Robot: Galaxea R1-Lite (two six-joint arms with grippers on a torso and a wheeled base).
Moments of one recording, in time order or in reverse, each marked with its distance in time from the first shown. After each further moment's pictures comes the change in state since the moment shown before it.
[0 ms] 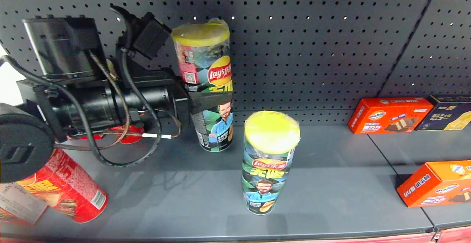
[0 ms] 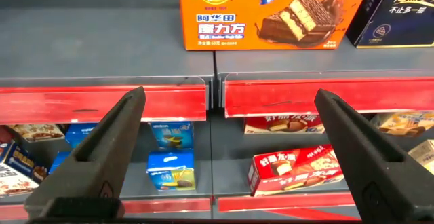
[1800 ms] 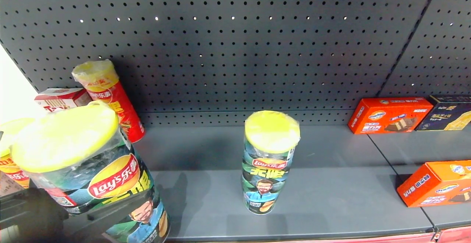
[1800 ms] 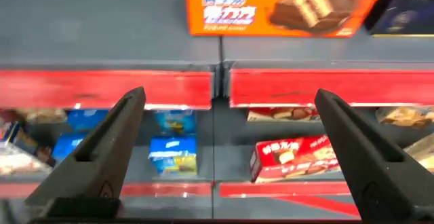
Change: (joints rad) left arm -0.038 -0.634 0.662 -0.008 0.228 -0.063; right arm 0.013 0.056 -0.002 0.003 -0.001 -0.006
